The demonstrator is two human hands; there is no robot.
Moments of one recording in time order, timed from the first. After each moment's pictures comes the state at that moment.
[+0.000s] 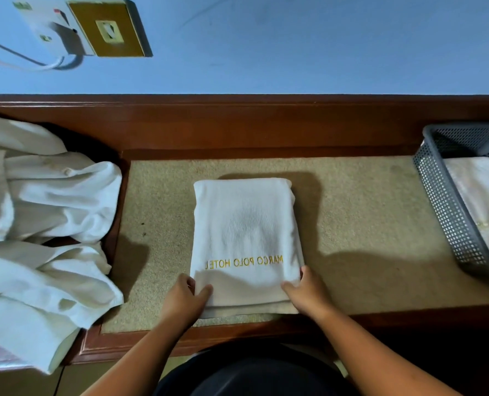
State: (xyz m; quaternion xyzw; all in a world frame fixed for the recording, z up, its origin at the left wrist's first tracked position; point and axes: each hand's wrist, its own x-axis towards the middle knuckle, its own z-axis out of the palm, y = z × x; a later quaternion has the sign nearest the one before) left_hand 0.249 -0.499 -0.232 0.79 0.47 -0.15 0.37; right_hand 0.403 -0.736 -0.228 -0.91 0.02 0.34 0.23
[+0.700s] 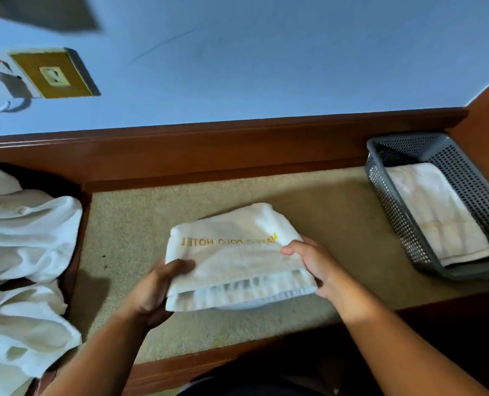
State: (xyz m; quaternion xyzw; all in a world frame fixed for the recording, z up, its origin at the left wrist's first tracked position) left_hand 0.326 -0.516 -0.098 0.41 0.30 -0.12 0.85; right_hand 0.486 -0.764 -0.104 -0.66 0.11 0.41 0.62
